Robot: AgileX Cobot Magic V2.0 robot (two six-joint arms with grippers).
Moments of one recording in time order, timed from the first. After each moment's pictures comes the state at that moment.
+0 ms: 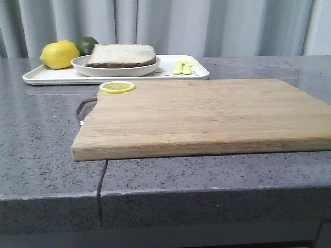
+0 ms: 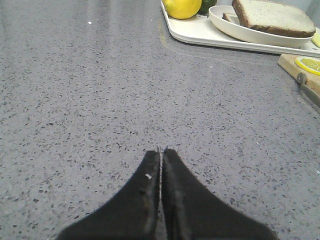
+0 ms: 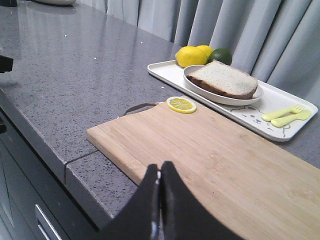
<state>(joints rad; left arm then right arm) -0.01 -0.01 0.00 -0.10 0.33 -0.09 0.70 0.32 -0.28 0.55 0.17 -0.70</state>
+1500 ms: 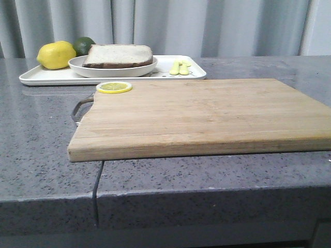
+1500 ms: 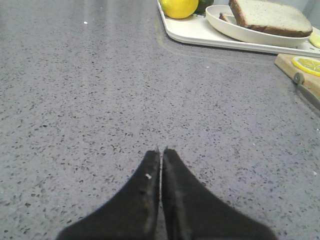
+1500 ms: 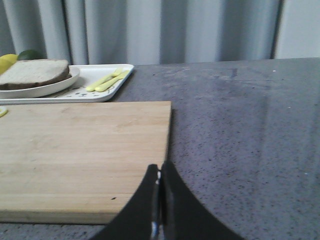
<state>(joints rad) -0.01 -0.01 0.00 -0.10 0.33 -0.09 0.14 0.11 0.03 -0.09 -0.05 0.21</state>
